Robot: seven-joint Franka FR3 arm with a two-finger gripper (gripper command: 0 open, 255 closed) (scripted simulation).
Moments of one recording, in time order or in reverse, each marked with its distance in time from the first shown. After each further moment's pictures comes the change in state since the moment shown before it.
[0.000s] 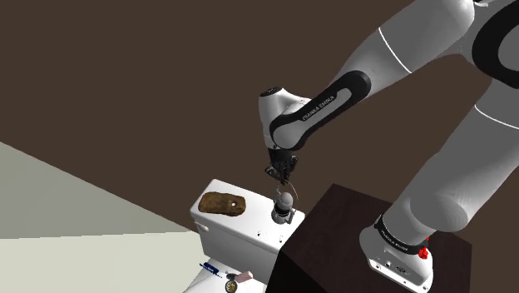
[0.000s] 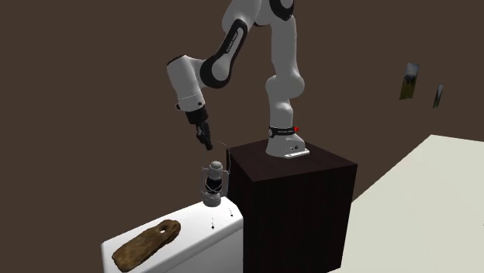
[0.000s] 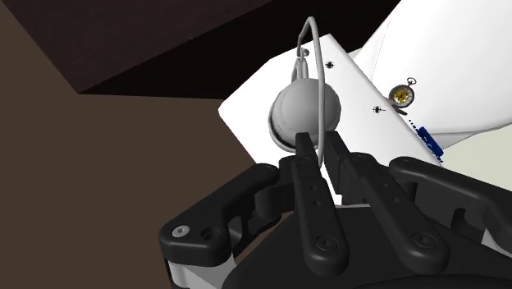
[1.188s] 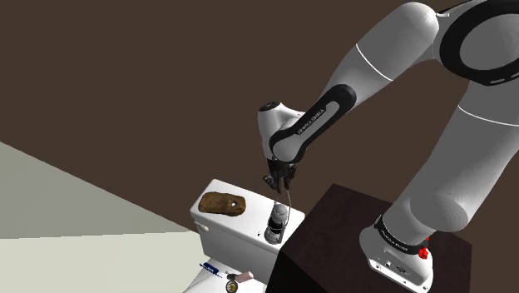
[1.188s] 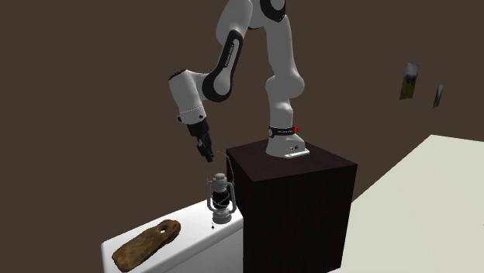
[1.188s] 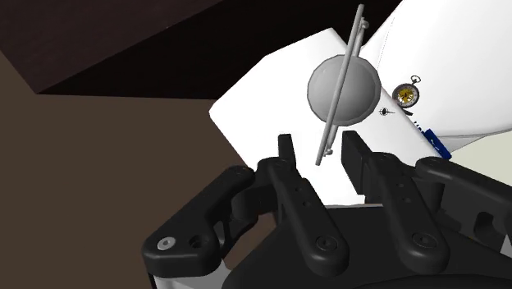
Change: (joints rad) arm 0.004 0.116 -0.008 -0.014 -0.042 0.126 0.032
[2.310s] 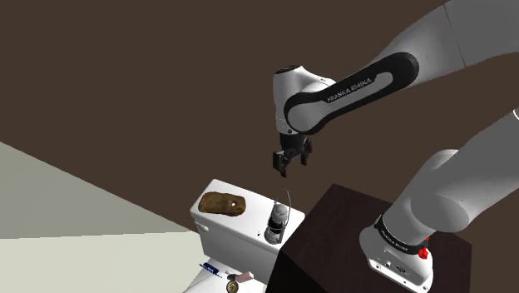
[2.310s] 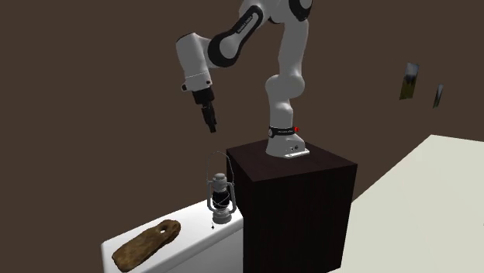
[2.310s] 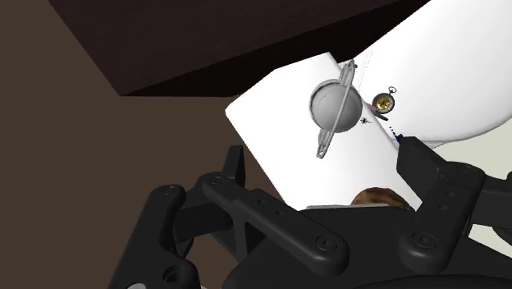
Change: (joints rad) arm 0.009 -0.371 -0.010 -0.052 0.121 -0.269 -0.177
